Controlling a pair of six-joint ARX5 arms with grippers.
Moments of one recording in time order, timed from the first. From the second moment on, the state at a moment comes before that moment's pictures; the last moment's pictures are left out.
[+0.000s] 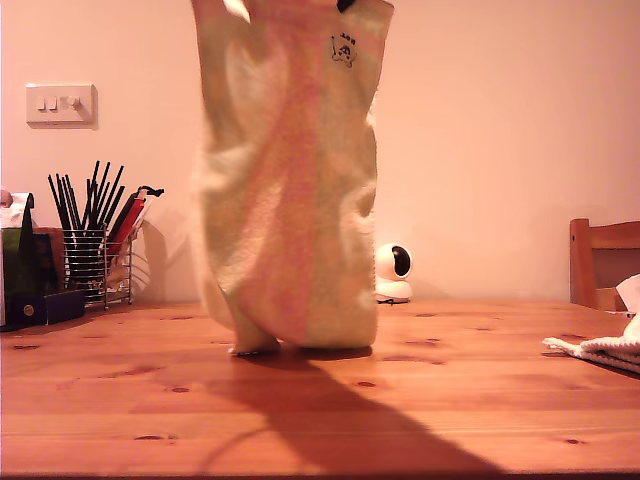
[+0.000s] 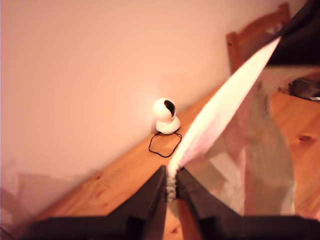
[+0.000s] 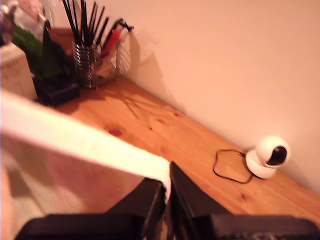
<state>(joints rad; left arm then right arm) -0.29 1.39 1.41 -0.29 0.27 0.29 0.52 1.78 1.99 -0.57 0.05 -0.22</state>
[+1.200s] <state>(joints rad) -0.42 0.74 1.12 -0.57 0.39 0.09 0.83 0.98 1.38 -0.68 0.33 -0.13</state>
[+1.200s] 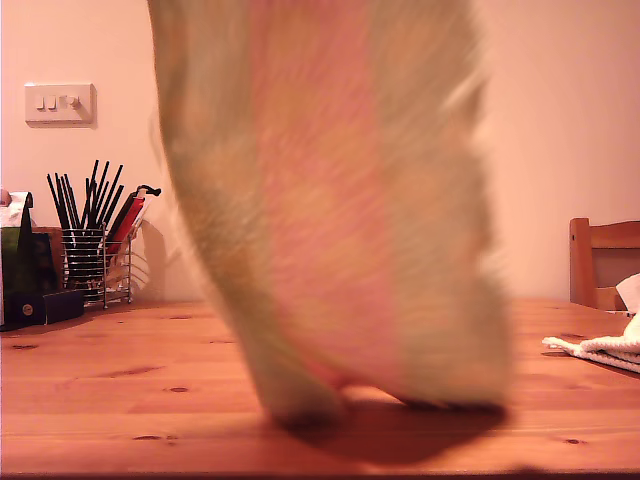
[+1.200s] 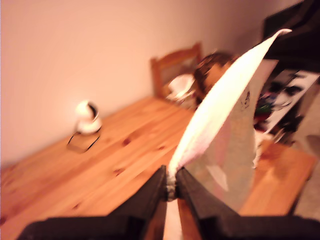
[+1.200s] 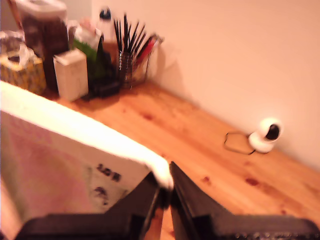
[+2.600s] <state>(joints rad) -0.42 0.66 1.32 -0.93 0.32 0.17 1.22 0.92 1.48 -0.88 0.70 -0.07</state>
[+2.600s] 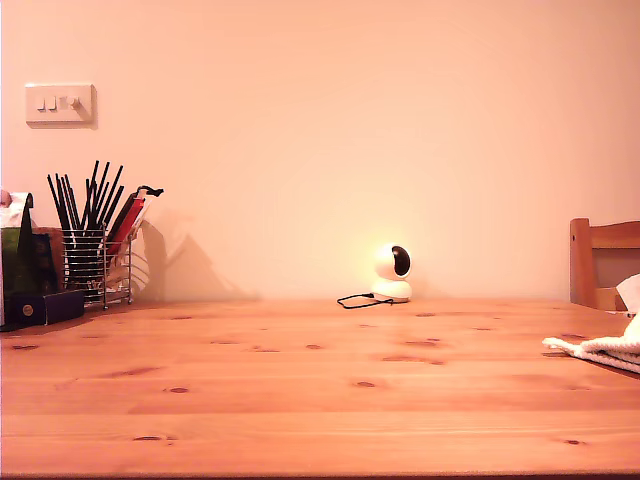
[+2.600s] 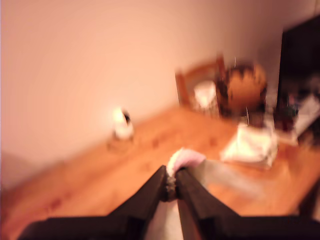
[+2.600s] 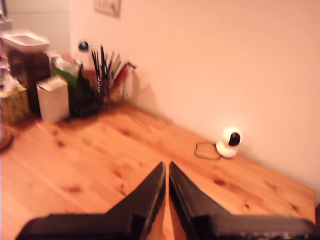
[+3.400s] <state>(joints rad) -0.44 0.88 1.38 -0.84 0.55 0.28 1.07 1.23 1.47 -0.73 0.12 -0.24</state>
